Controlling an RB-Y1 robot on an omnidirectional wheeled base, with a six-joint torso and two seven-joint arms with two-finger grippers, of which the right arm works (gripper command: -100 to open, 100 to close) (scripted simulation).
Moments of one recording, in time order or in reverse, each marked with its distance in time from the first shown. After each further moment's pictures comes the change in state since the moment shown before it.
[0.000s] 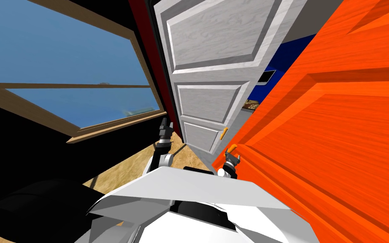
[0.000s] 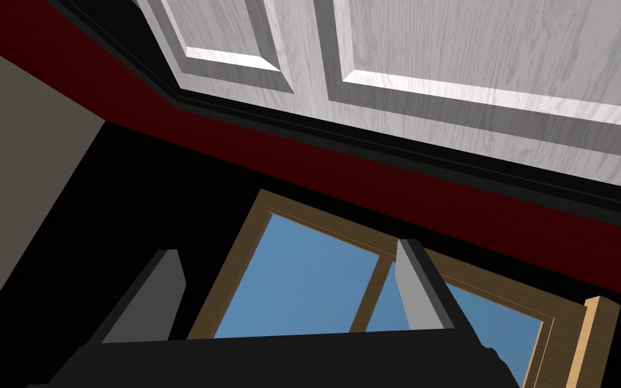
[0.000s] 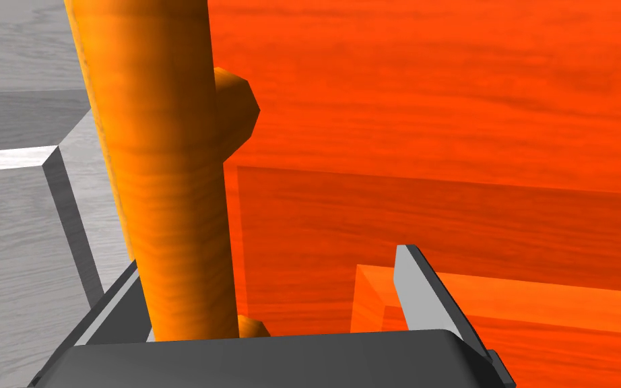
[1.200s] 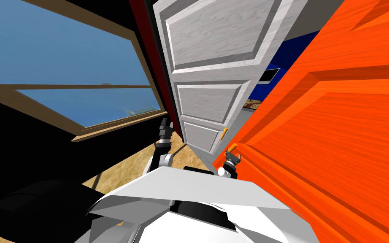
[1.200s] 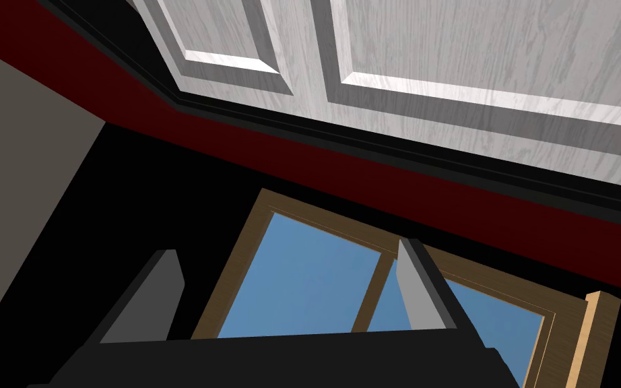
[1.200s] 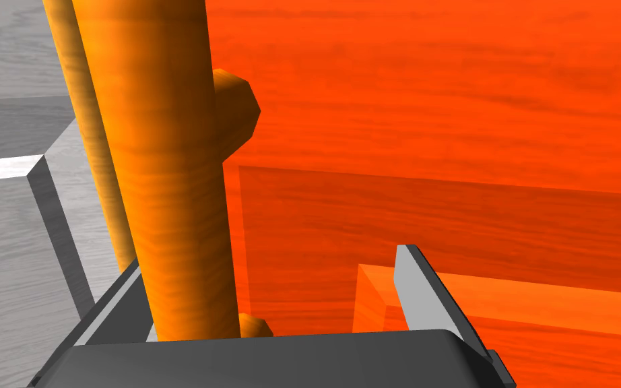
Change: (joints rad) arm -0.011 0.006 -0.029 -0.005 0.006 0.007 0.003
